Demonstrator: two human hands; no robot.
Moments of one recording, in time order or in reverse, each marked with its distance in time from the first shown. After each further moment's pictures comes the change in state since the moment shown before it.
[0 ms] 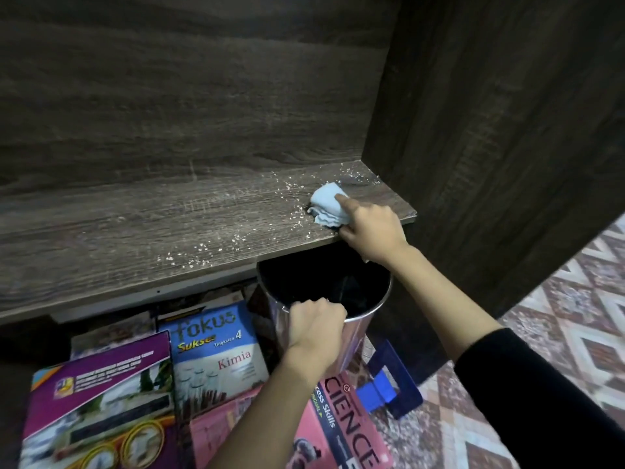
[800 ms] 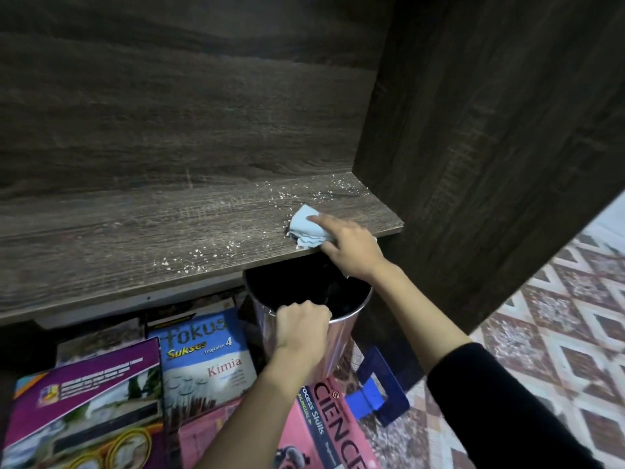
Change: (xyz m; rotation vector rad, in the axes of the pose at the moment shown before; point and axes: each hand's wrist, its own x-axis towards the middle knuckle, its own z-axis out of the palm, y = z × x) left_hand -0.002 -0.004 -0.006 -0.019 -0.025 -0.060; right_hand -0.005 -0.006 0.018 0.255 -0.035 -0.082
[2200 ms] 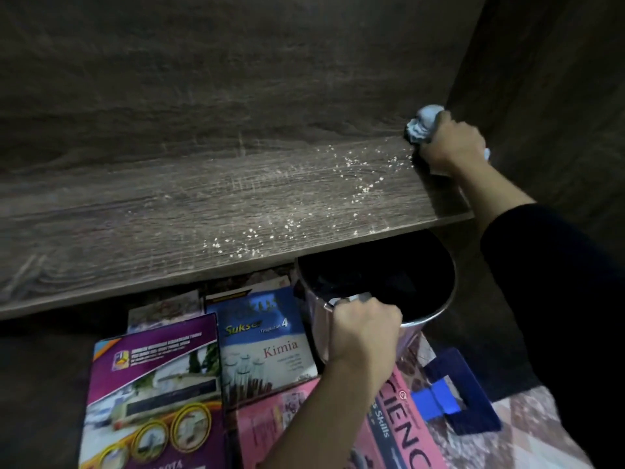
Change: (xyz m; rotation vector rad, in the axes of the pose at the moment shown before) left_hand 0.005 -0.018 0.006 -0.036 -0.028 0.070; right_hand 0.147 0.064 -0.014 -0.200 0.148 0.448
